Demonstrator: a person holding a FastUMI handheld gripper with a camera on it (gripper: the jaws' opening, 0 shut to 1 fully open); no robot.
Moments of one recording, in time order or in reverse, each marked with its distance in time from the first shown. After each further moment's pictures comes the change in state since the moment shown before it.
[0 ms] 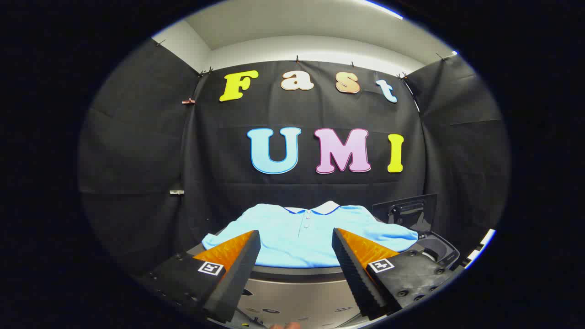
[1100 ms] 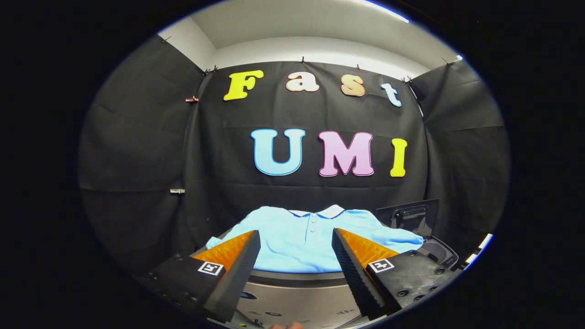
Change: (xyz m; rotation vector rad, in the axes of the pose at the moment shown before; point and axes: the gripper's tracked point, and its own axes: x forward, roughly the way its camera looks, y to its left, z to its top) arm 0.012 0.008 0.007 -0.021 -0.014 -0.003
